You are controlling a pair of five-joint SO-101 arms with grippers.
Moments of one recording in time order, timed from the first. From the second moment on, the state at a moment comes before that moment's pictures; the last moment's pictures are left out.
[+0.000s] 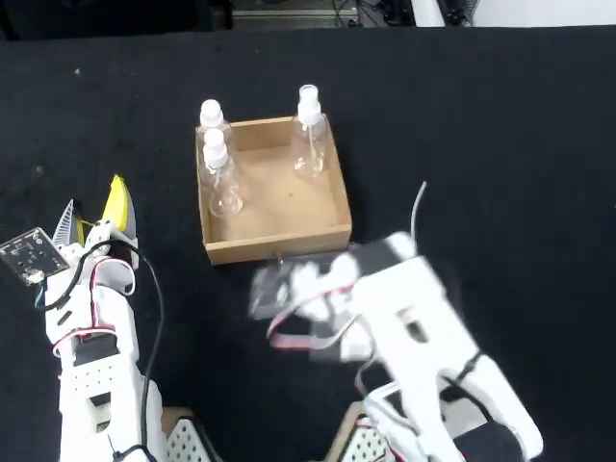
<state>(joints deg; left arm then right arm) -22.3 -64.3 95.9 -16.0 15.3 -16.1 -31.8 46.9 90.2 63.8</state>
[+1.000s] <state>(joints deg) -22.3 -64.3 95.9 -16.0 15.3 40.4 3.6 8.3 77.2 29.9</state>
